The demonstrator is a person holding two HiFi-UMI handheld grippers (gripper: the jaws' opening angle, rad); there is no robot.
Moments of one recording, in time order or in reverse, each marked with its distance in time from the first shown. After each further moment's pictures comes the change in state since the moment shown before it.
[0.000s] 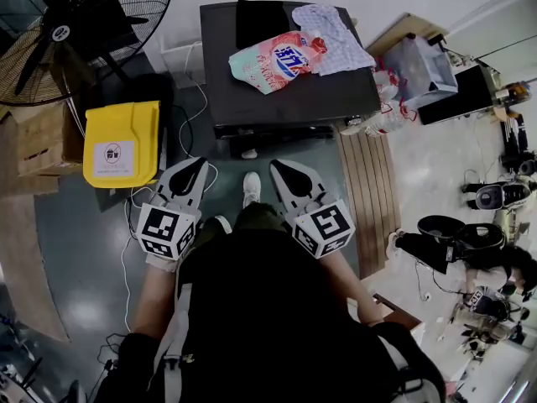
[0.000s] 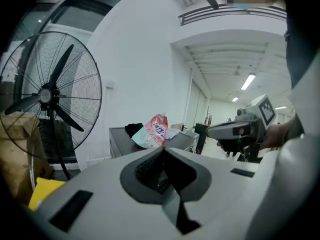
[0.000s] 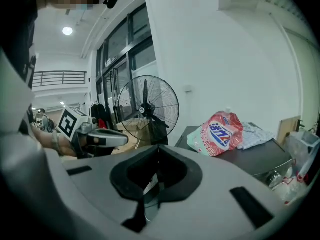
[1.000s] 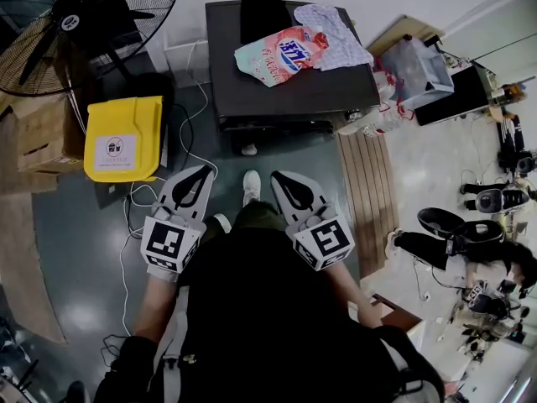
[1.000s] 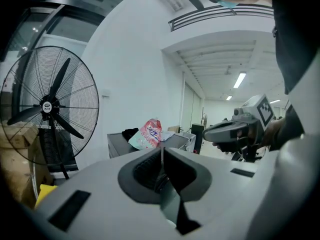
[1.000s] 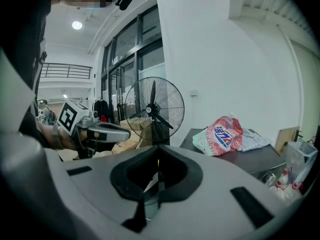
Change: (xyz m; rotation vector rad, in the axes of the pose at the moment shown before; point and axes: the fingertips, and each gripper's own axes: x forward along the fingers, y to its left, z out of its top) left arm -0.050 -0.032 -0.003 0.074 -0.051 -0.028; right arm -0.031 0.051 -0.013 -0.077 -0.013 -0.011
